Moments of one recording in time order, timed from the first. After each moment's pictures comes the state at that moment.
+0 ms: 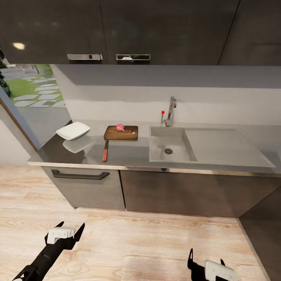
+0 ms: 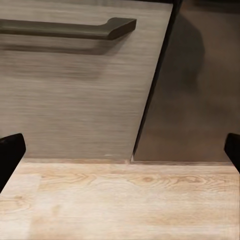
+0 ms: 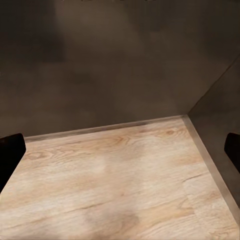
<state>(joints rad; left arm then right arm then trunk) -0.52 0.87 -1.45 -1.53 1.00 -0.58 0.68 0.27 0.17 0.10 -1.51 0.17 -0.04 -0.52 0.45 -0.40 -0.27</state>
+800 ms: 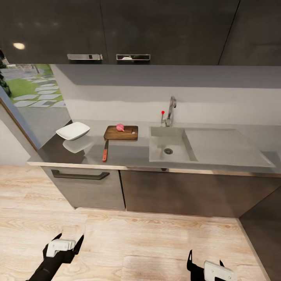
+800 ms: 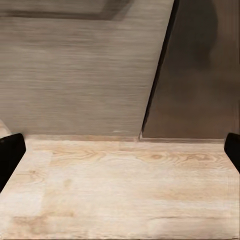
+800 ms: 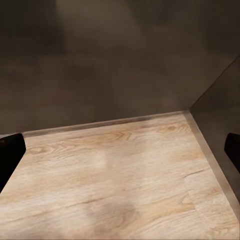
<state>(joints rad) -0.52 0.83 -1.57 -1.49 1.00 -0.61 0.78 0.27 0.17 0.10 -1.49 0.16 -0.04 -0.51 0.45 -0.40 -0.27</state>
